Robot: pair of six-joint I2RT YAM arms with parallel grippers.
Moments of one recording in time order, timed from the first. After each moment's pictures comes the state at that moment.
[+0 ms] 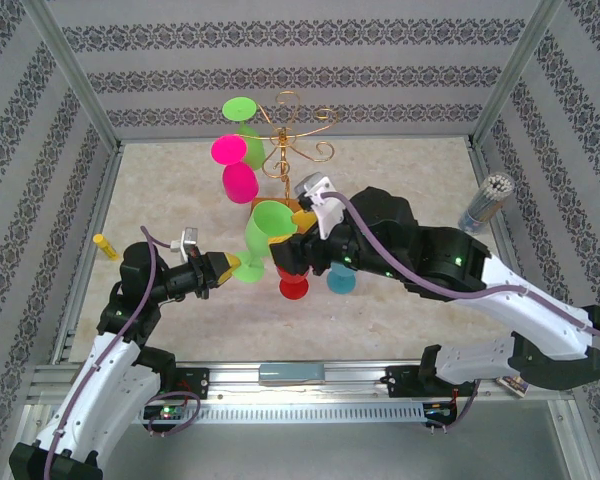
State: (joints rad) left arm -0.19 0.60 0.49 -0.18 0.83 -1.30; right arm 1.17 1.24 1.64 -0.79 0.09 0.32
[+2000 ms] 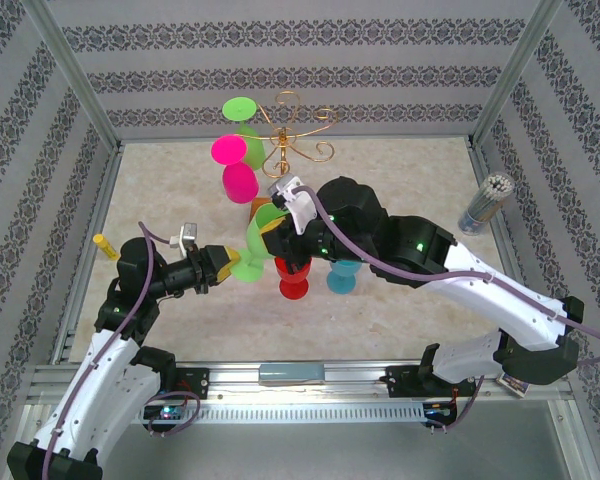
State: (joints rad) left arm -0.19 0.62 0.54 -0.19 0.84 -1.33; right arm 1.10 1.33 1.64 -0.74 -0.07 0.30
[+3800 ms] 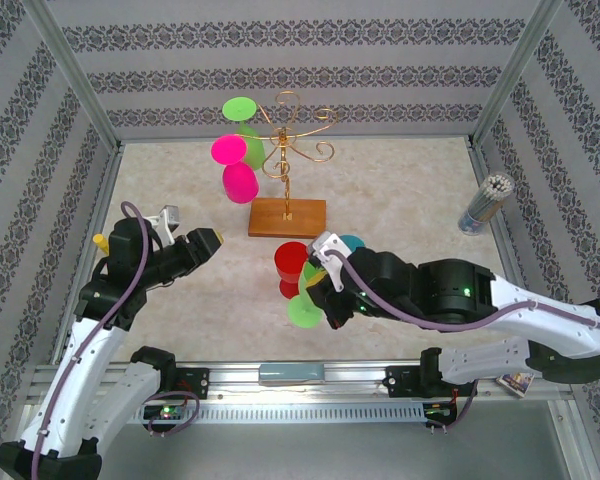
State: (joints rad) left arm -0.19 0.72 0.85 -0.65 0.45 -0.84; right arm 1.38 1.10 1.44 -1.05 0.27 0.46
